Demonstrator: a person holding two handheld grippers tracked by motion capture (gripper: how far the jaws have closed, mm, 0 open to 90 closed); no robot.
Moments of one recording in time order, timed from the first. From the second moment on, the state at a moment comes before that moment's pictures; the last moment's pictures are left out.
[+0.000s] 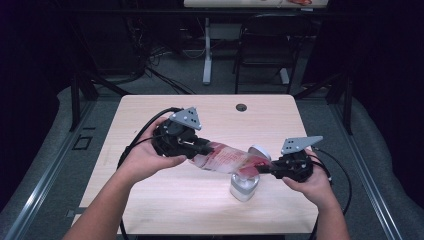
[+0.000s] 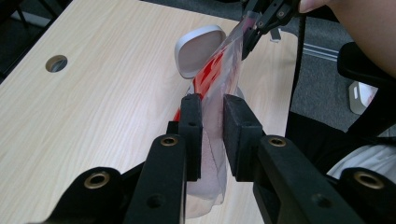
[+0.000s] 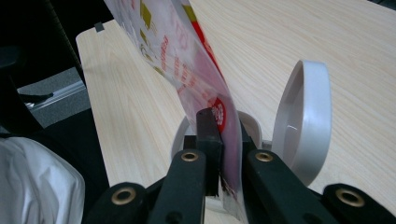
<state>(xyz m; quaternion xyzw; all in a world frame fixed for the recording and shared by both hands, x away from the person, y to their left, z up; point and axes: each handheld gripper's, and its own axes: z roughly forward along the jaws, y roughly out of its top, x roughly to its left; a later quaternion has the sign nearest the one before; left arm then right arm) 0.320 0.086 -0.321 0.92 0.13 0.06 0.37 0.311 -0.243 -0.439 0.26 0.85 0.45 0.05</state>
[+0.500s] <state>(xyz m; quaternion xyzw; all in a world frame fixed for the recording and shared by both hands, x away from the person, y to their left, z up) 0.320 0.102 -0.330 0.91 0.14 0.06 0.38 0.311 -0.238 -0.436 0.26 0.84 0.47 0.06</state>
